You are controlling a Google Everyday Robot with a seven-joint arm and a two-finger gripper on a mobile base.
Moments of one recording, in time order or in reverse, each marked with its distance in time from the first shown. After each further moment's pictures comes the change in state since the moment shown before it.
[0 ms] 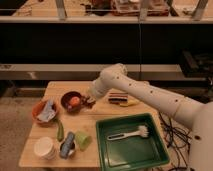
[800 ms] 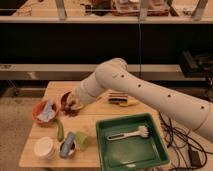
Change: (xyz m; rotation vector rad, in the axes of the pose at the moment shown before) arm -0.164 0.017 -0.083 0.036 -0.197 -0.362
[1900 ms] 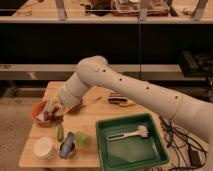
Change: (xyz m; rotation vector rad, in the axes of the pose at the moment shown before) arm -0.049 -0.013 0.043 -0.081 -0.228 -0.155
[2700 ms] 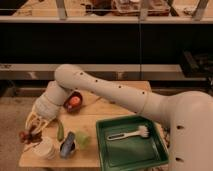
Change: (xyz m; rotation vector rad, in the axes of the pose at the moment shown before) arm -0.064 -0.021 0.074 -0.068 -0.286 -0.039
